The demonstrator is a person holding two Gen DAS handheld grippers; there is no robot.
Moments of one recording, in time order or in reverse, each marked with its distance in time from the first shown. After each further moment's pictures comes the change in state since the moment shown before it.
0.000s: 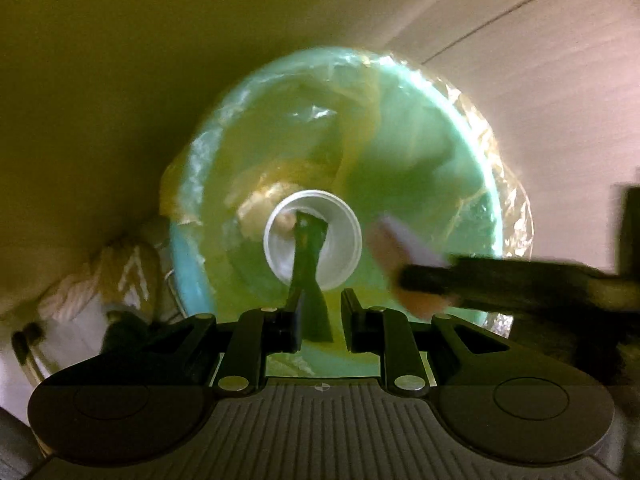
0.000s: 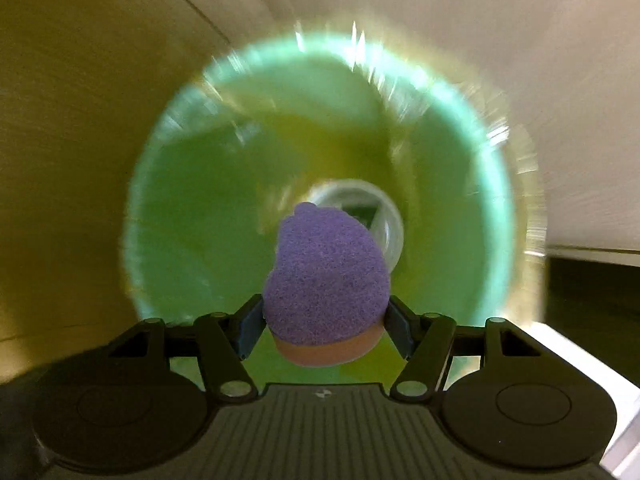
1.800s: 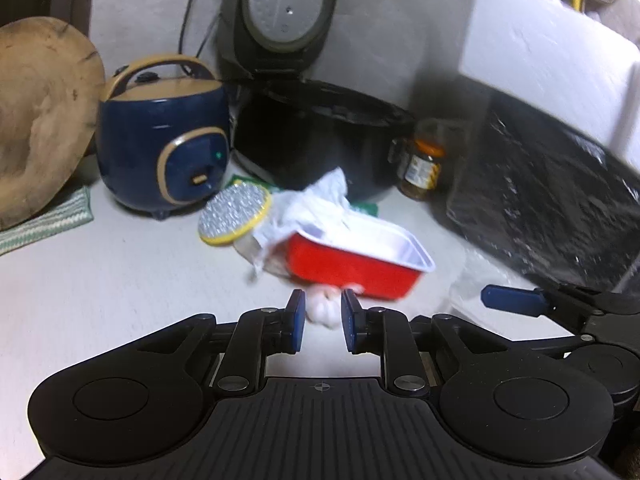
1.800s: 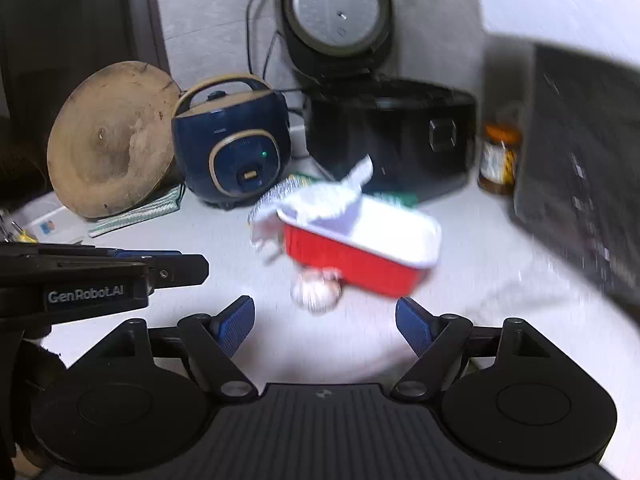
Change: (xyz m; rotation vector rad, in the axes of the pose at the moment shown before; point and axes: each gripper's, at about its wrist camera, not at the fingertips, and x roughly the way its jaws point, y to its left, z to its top) left arm -0.422 -0.105 0.078 0.336 -0.795 0.121; right arm -0.417 0.234 -0.042 -0.588 -0.920 0.103
